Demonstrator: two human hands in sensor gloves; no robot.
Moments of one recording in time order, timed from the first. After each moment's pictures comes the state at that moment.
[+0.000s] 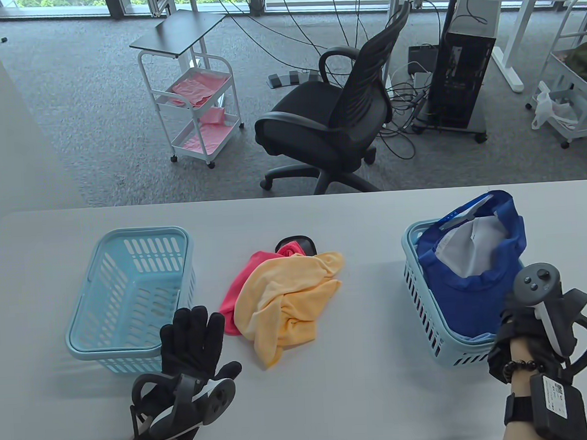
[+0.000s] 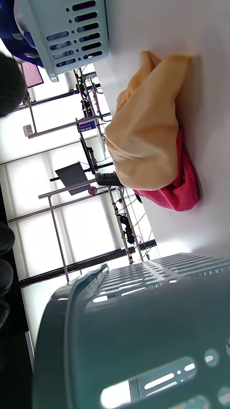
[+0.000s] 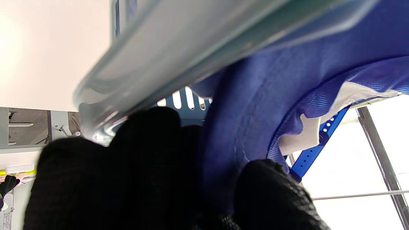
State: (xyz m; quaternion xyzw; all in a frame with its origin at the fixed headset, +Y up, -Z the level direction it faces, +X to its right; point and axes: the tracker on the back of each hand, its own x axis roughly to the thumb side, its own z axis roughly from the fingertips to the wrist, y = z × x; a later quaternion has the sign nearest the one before) left_hand -0.205 -0.674 -0.271 0.12 -0.17 -0.13 0.97; right_hand 0.326 -0.611 -0.319 -0.34 -0.09 0.93 0.12
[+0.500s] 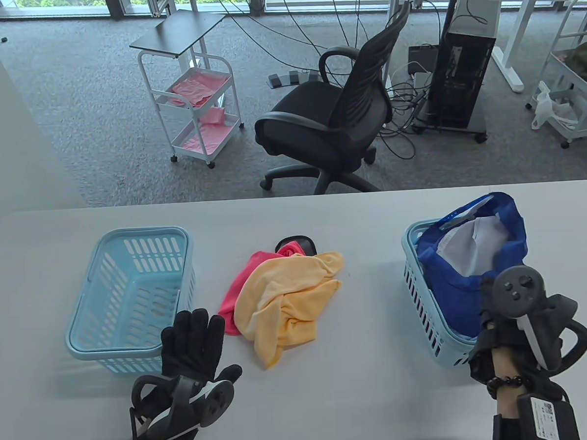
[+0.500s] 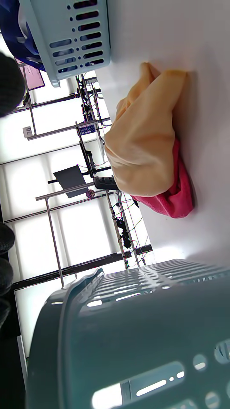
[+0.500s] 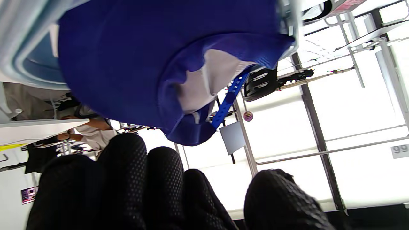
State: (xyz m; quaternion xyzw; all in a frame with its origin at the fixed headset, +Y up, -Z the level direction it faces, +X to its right) left_hand -0.207 -0.676 -0.269 0.10 -0.18 -0.12 0.97; right_hand 0.248 -0.563 -0.300 -0.23 -0.16 0.95 0.13
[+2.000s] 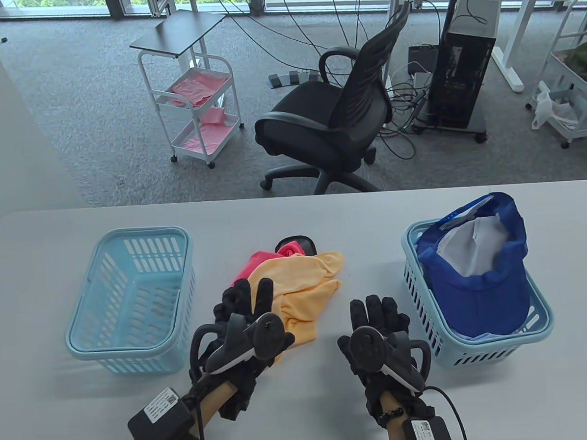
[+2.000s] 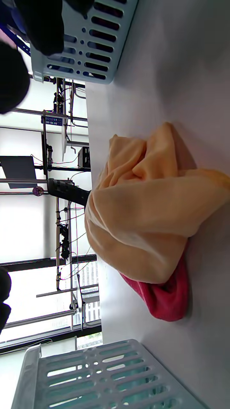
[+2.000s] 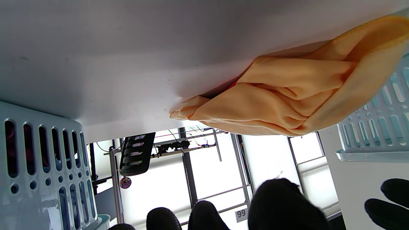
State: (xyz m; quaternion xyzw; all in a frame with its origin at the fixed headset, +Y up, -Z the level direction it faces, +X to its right) left_hand -0.114 -0.662 -0.351 -0.07 -0.15 -0.01 0.99; right_hand 0.107 -0.712 -0.323 0.06 -0.06 0.99 0.13
